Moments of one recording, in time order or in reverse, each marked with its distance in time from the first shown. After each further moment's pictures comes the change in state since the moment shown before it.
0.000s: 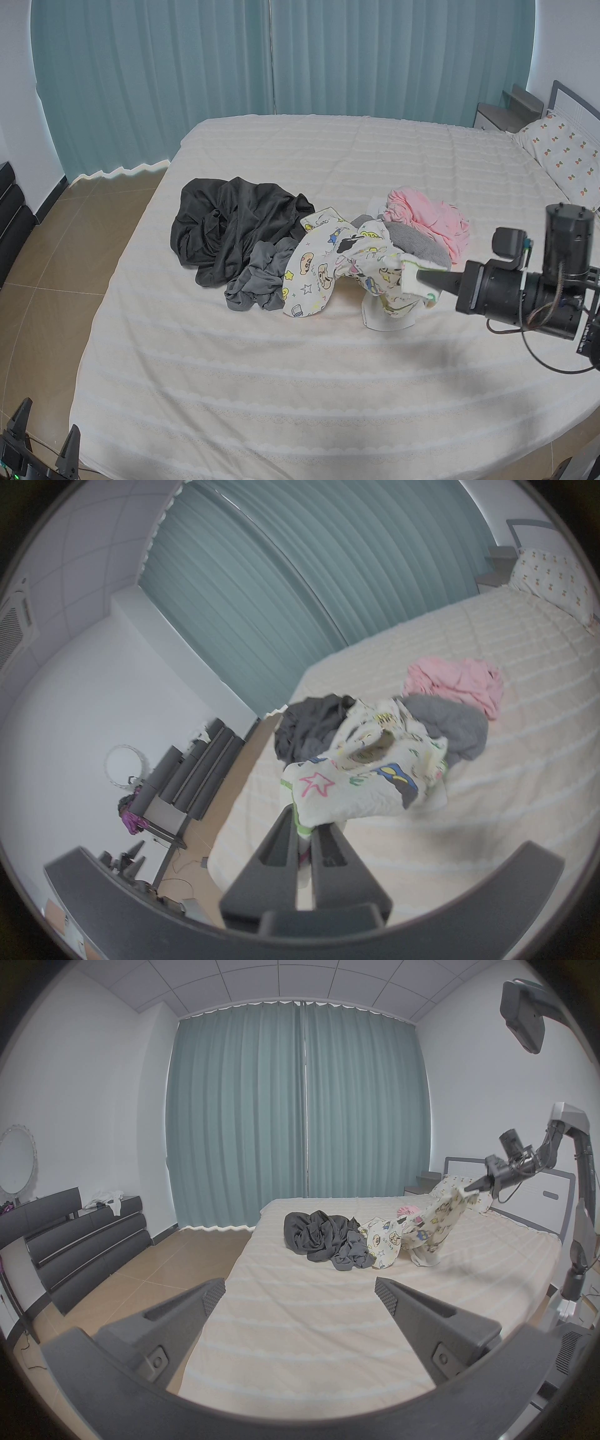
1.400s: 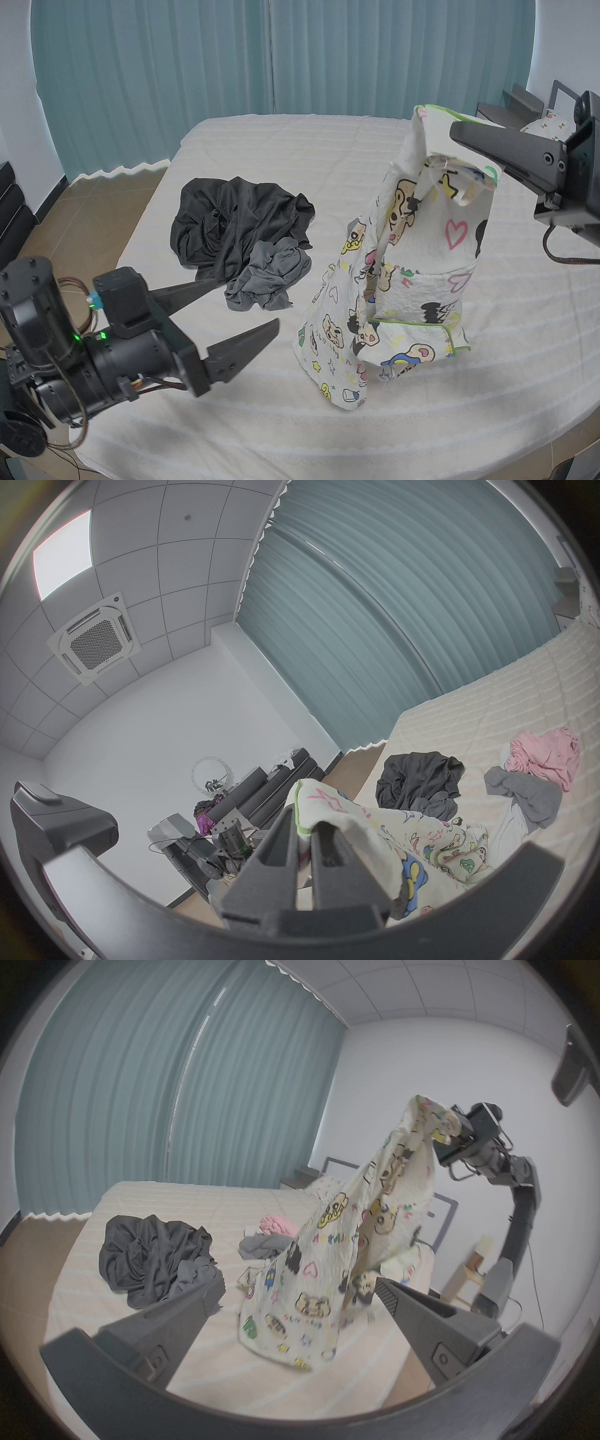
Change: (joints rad) left arm -0.760 1.417 -0.410 -0.939 0.025 -0.150; right arm 0.251 -0.197 -0.317 0.198 0.063 -0.008
